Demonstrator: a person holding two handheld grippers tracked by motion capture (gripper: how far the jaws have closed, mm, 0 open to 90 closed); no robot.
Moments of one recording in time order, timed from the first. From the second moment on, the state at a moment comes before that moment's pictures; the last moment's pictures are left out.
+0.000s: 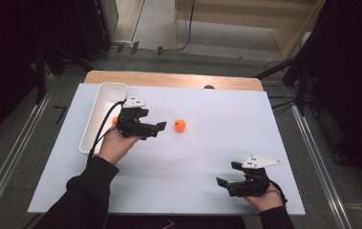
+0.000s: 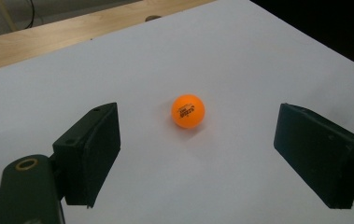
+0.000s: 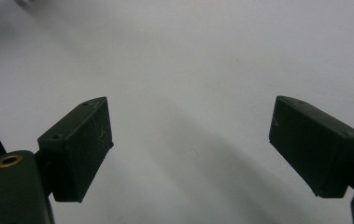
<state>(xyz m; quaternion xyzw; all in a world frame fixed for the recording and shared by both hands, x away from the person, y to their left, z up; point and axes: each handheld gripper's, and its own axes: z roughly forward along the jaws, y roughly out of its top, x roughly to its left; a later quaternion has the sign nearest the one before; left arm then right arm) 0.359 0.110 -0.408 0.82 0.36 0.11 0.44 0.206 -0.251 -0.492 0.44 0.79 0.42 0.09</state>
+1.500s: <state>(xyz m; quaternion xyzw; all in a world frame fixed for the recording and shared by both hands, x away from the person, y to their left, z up) 0.374 0.061 -0.433 0.83 0.35 0.11 0.42 0.207 -0.252 -0.492 0.44 0.79 0.42 0.09</state>
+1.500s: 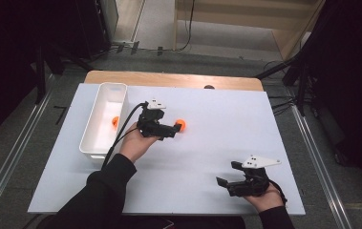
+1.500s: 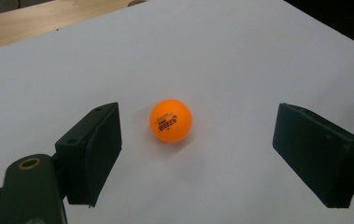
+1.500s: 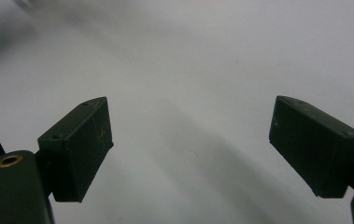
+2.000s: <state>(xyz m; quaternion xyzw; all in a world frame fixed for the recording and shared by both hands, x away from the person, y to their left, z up) 0.392 0.048 -0.439 0.83 0.36 0.10 0.41 0.206 -0.252 -0.492 0.44 0.79 0.42 0.09</state>
